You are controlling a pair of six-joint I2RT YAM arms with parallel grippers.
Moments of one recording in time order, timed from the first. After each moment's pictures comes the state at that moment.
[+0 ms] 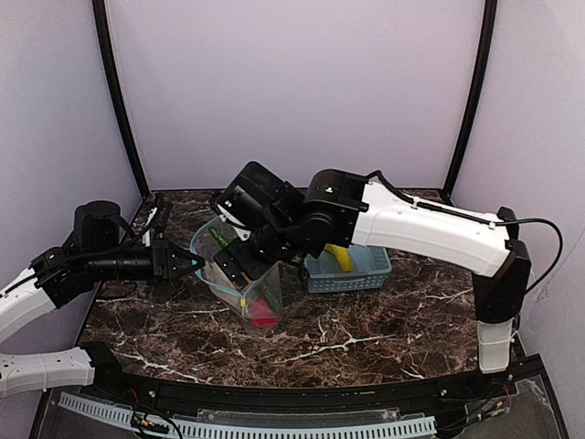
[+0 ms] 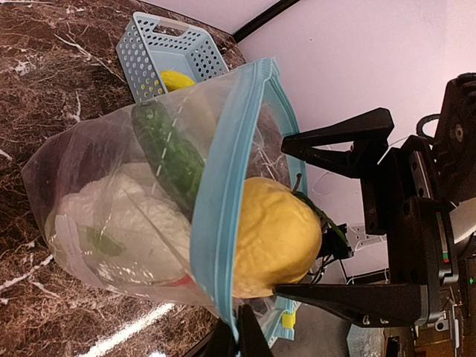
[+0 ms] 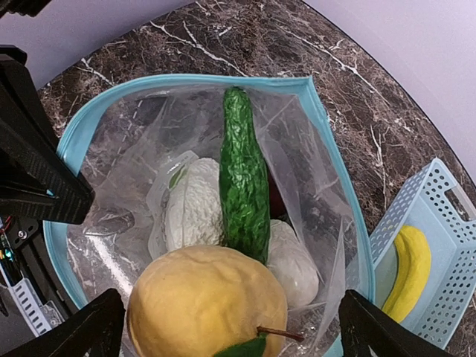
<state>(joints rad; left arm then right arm) -0.63 0.74 0.72 -0.42 0.42 -0.75 1.30 2.03 2.14 -0.98 0.35 0.24</state>
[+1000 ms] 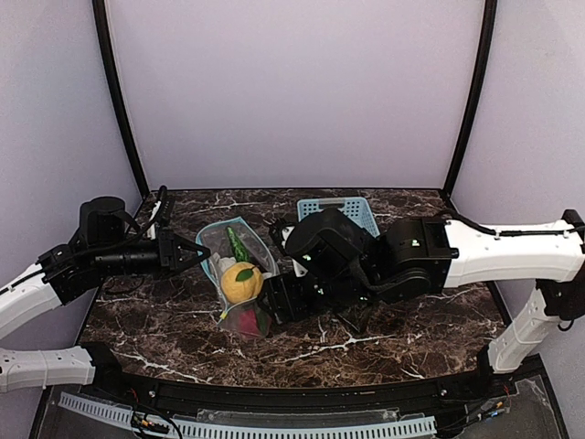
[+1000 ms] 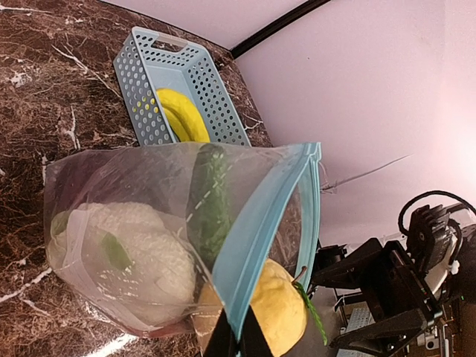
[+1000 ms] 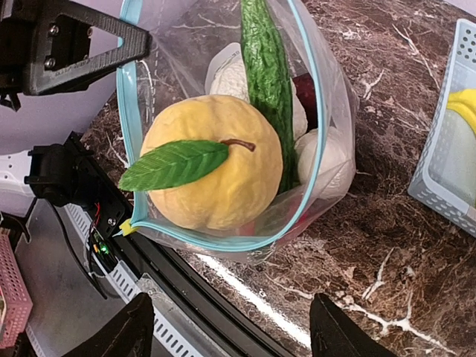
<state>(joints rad) -0.63 0.79 0.72 -0.31 0.40 -0.82 1.41 1.58 1.48 -0.68 0.27 0.72</state>
